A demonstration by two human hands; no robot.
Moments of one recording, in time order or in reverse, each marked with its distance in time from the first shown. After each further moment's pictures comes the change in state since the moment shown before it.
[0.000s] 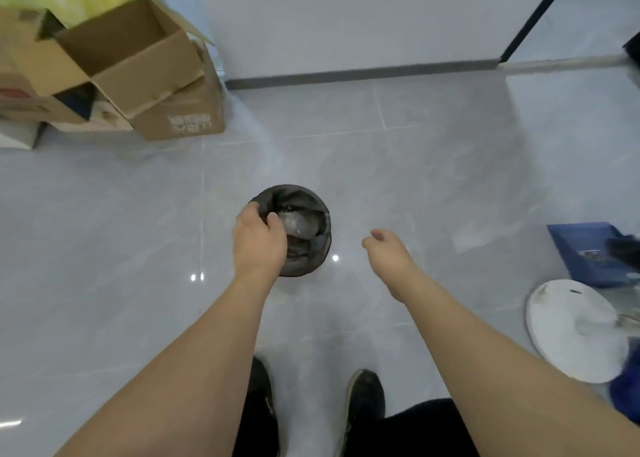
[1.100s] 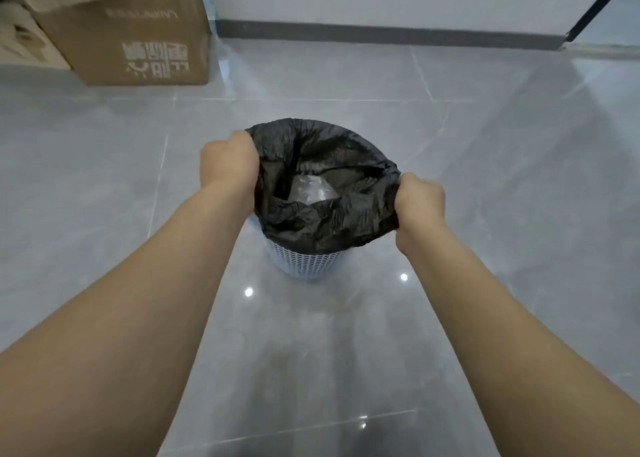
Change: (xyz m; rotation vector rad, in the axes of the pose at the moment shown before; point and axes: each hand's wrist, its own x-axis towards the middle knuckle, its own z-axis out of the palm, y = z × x) left_hand 0.240 -0.173 0.147 -0.574 0.082 -0.282; right_hand 0.290 0.058 0.169 0.564 0.389 -0.101
